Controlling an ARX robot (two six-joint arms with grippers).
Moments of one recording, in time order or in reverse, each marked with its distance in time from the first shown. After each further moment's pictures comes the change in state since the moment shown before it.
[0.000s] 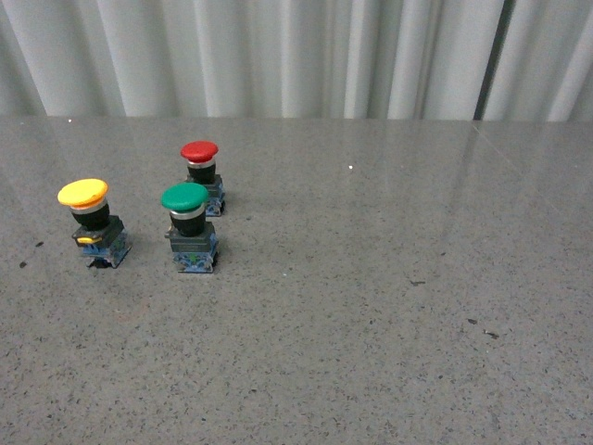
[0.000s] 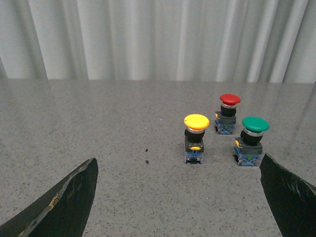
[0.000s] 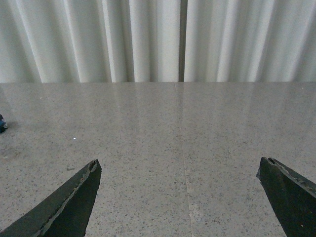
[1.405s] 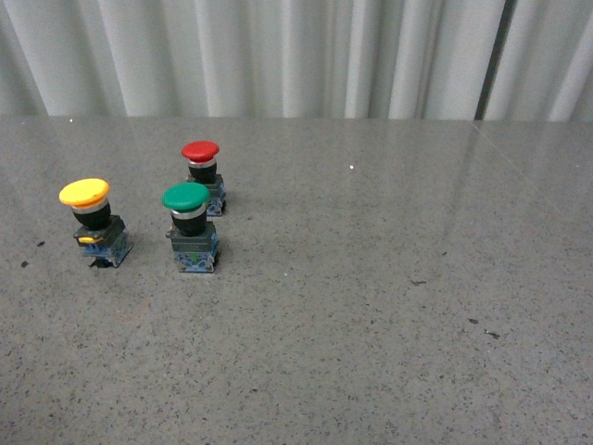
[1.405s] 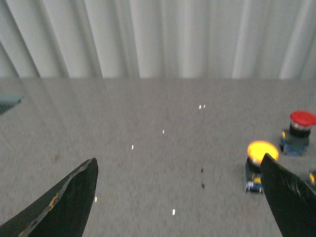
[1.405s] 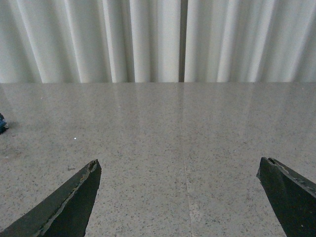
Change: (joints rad) left arm 0.028 0.562 0.268 0.203 -0.173 0.082; right arm 0.000 0.000 0.000 0.000 0.000 0.000
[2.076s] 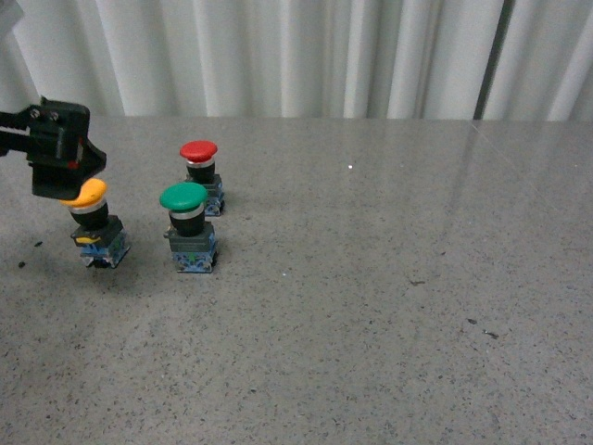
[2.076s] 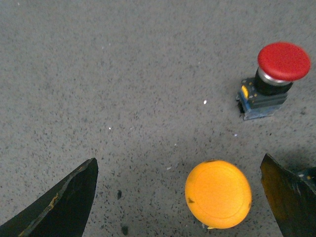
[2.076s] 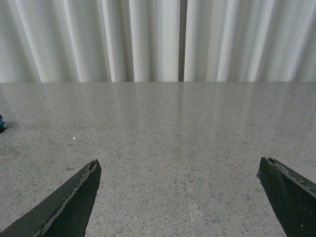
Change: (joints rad) left arm -0.081 0.978 0.574 -0.056 0.196 0.071; right arm 0.000 0.000 0.000 0.000 0.000 0.000
